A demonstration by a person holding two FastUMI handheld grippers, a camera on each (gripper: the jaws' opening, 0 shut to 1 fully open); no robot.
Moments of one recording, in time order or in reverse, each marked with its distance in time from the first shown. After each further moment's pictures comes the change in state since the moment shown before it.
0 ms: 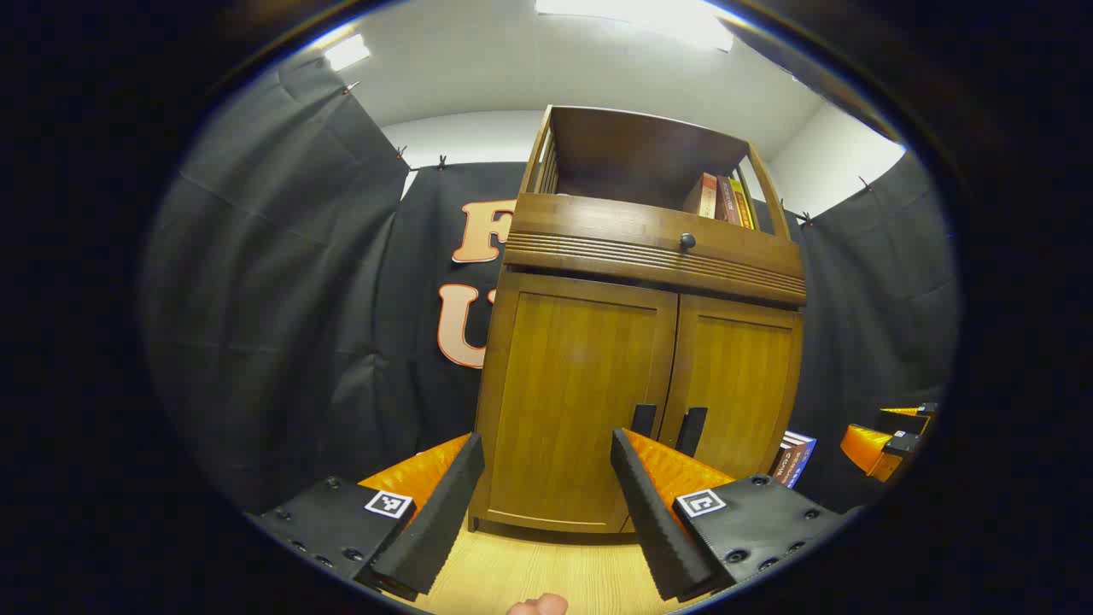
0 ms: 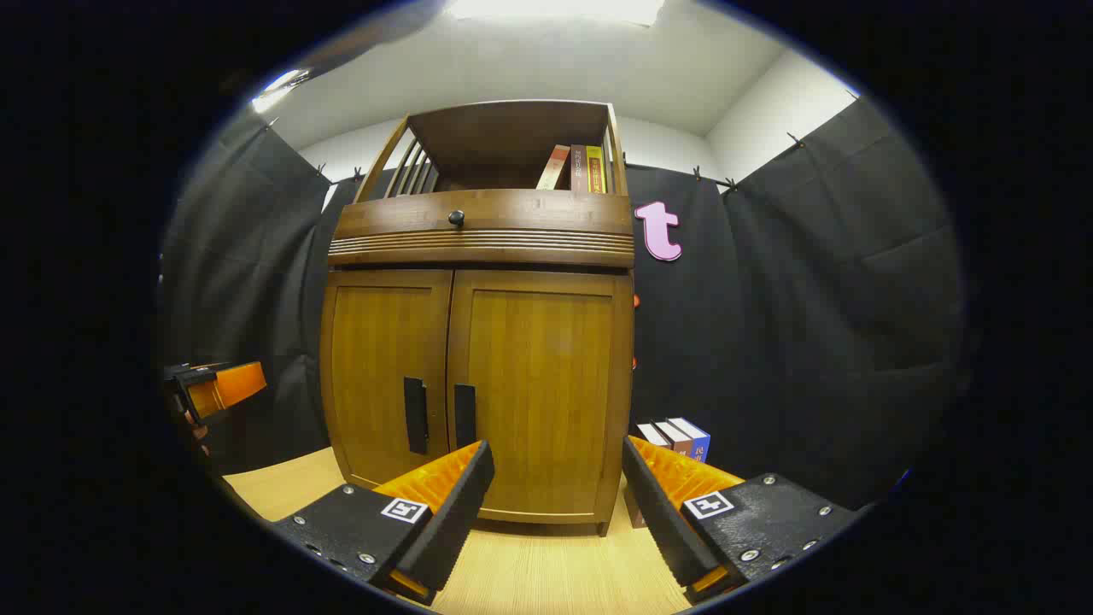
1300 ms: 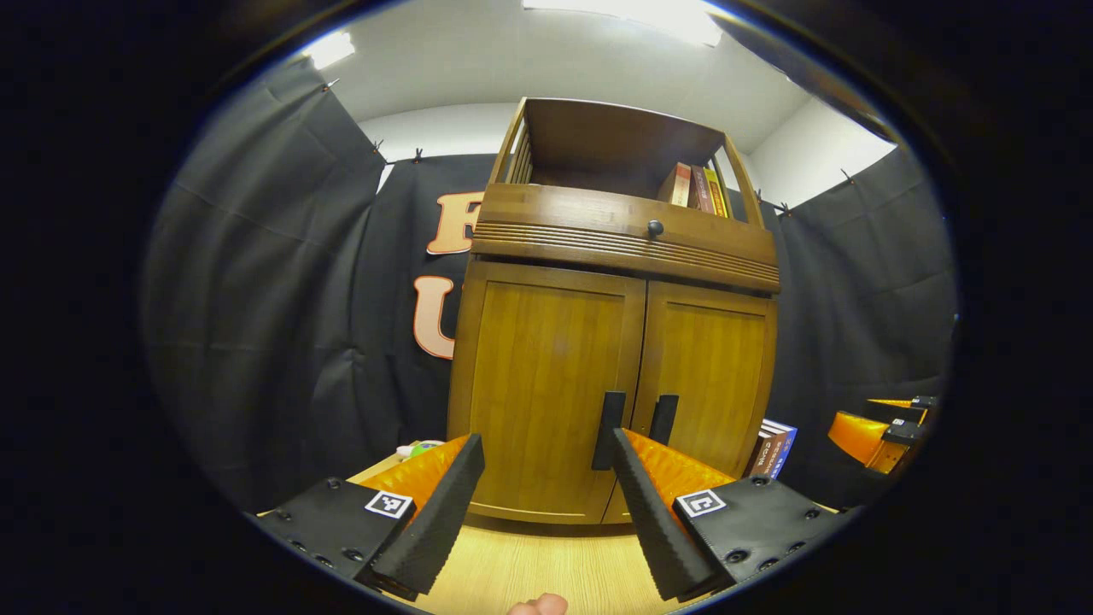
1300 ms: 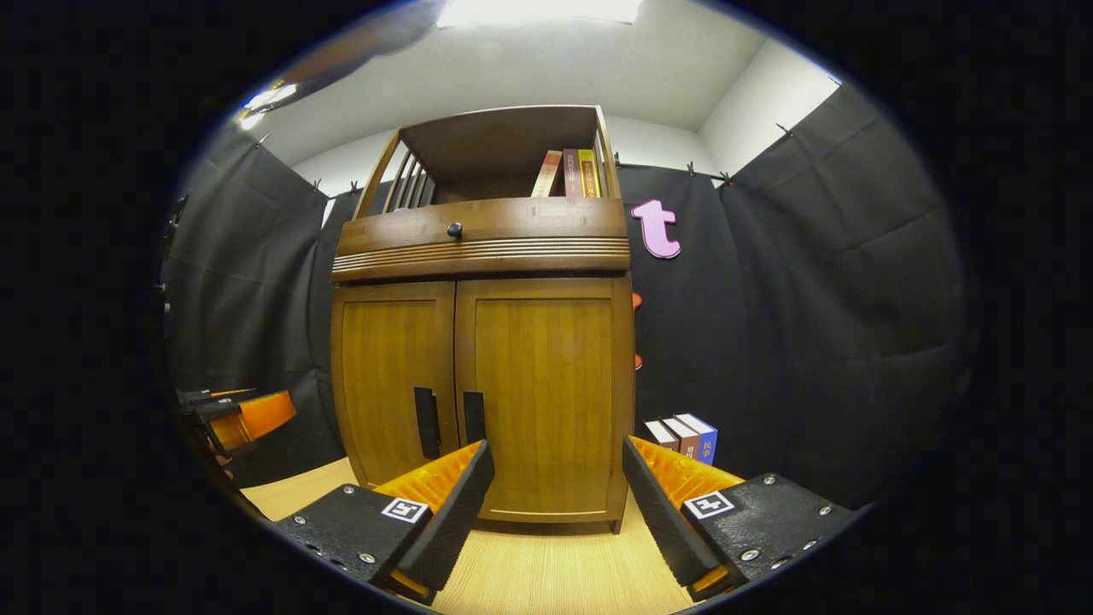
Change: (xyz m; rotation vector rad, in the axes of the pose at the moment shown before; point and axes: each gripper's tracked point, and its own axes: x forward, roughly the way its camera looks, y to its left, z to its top) left arm 0.000 -0.025 -0.011 0.013 0.048 -0.080; right arm -0.009 0.000 0.012 0.064 -0.020 0.010
